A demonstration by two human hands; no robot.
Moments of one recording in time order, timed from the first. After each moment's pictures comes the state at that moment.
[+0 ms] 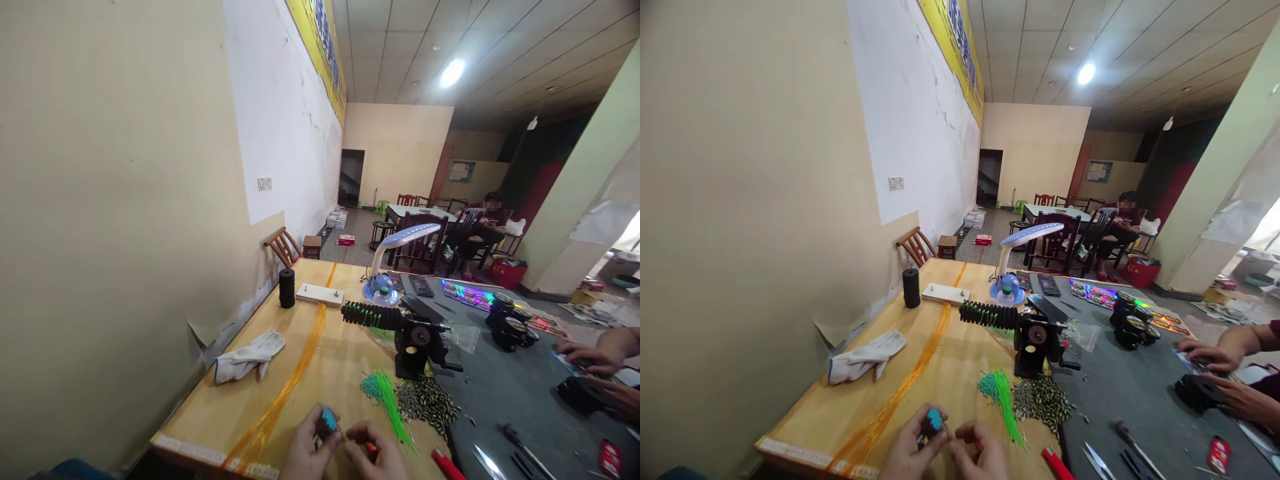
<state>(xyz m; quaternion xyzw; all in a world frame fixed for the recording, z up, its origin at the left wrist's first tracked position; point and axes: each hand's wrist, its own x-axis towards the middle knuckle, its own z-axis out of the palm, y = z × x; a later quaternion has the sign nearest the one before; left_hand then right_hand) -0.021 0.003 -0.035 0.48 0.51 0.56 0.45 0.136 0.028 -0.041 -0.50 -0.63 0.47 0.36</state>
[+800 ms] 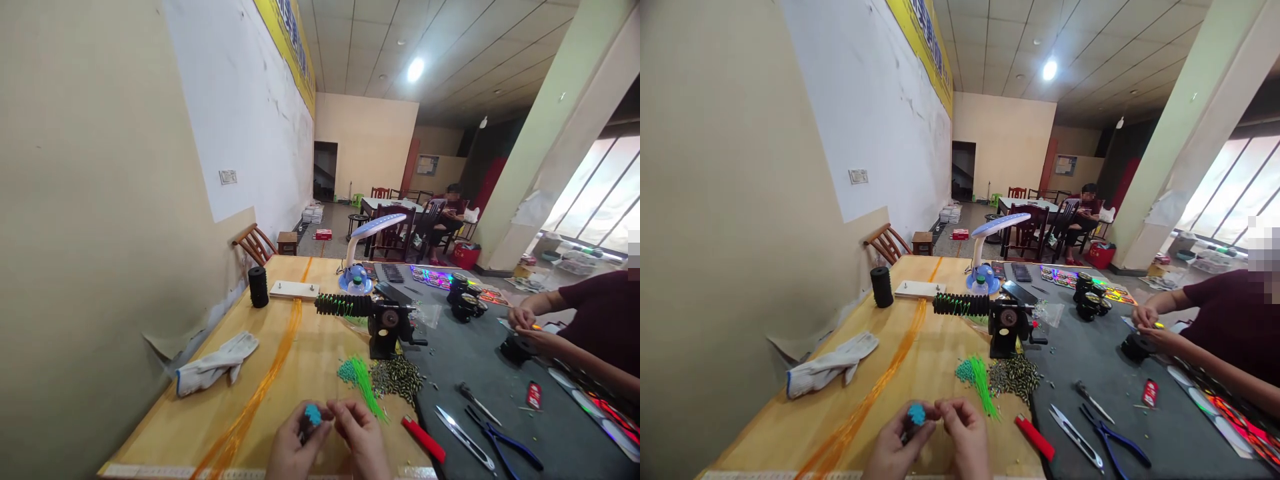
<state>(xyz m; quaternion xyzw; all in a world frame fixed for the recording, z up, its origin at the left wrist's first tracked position) 0.001 -0.007 -0.017 0.45 0.48 0.59 0.47 0.123 0.016 -0.021 -0.42 -0.33 0.64 0.55</state>
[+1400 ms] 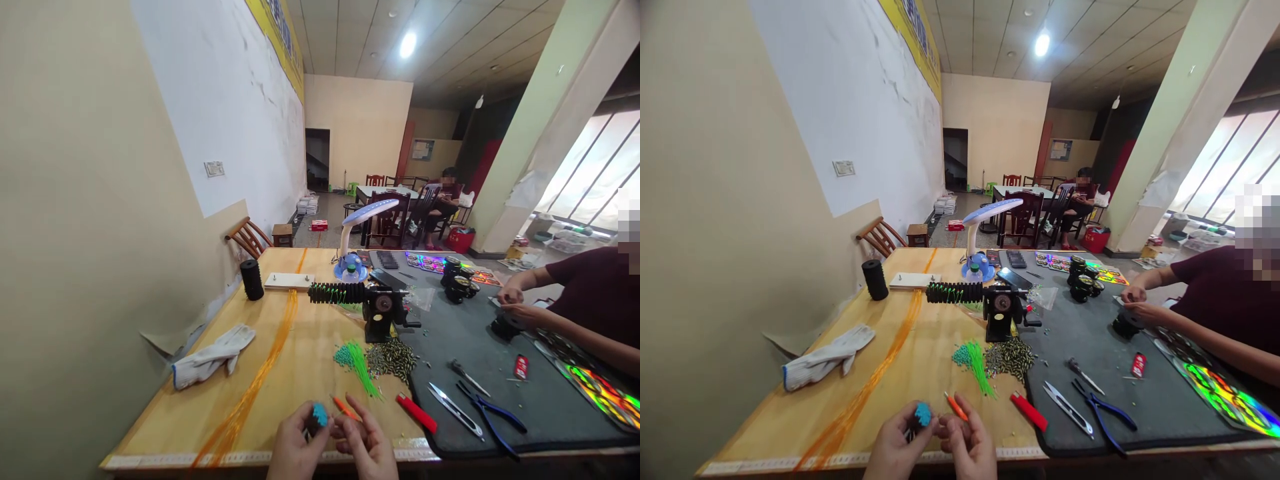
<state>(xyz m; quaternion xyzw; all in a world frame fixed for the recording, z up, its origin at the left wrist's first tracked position) 0.010 -0.019 -0.030 0.52 0.53 0.53 0.41 0.133 -0.030 -0.043 -0.44 -0.32 0.57 0.61</state>
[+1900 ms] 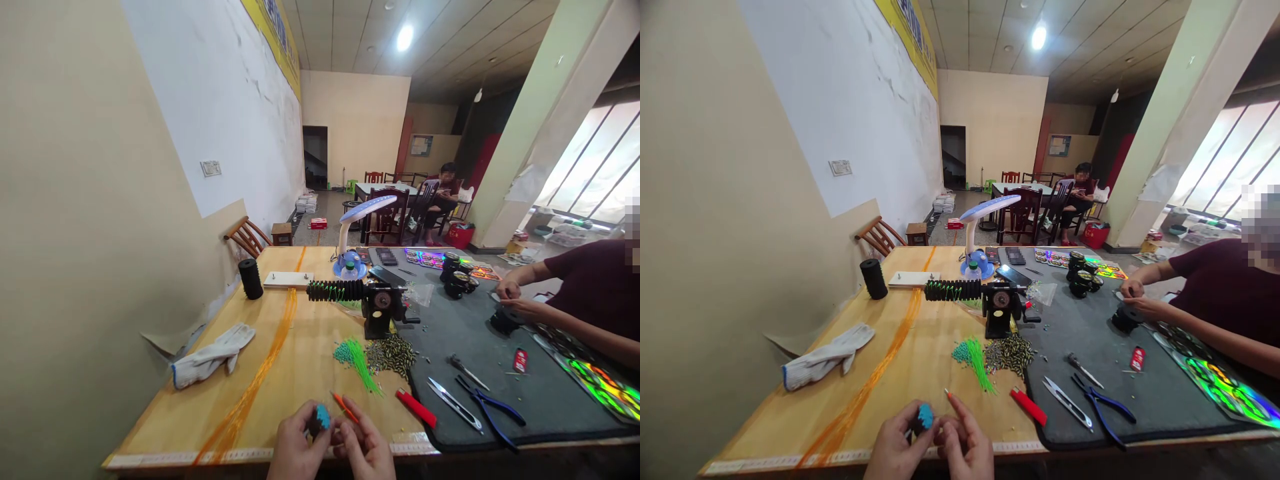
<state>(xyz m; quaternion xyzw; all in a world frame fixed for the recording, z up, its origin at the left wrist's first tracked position) 0.003 -0.025 -0.011 0.61 0.54 0.43 0.38 0.129 -0.034 -0.059 -0.41 -0.36 0.58 0.60</state>
